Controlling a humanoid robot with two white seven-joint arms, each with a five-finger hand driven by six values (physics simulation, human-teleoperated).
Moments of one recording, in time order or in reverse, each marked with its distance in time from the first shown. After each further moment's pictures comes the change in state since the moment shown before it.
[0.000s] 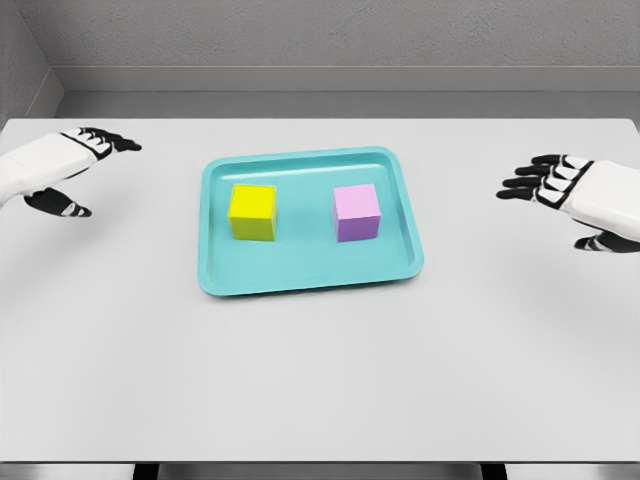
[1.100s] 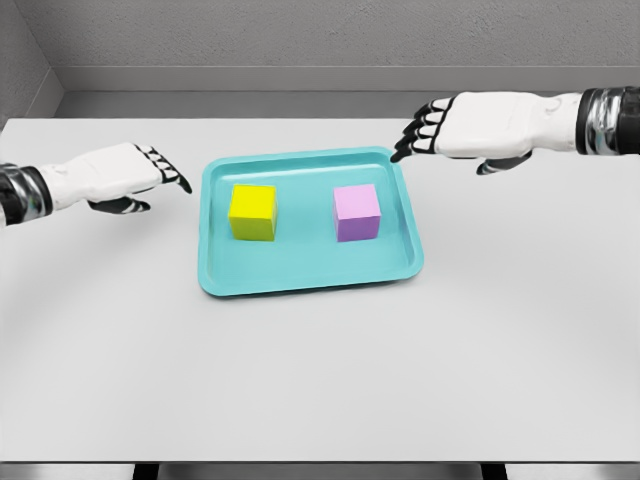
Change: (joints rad) left arm -0.137 -0.046 -0.223 -0.071 -0.141 0.000 -0.028; right arm -0.847 0.326 0.650 0.227 0.057 -0.001 0.344
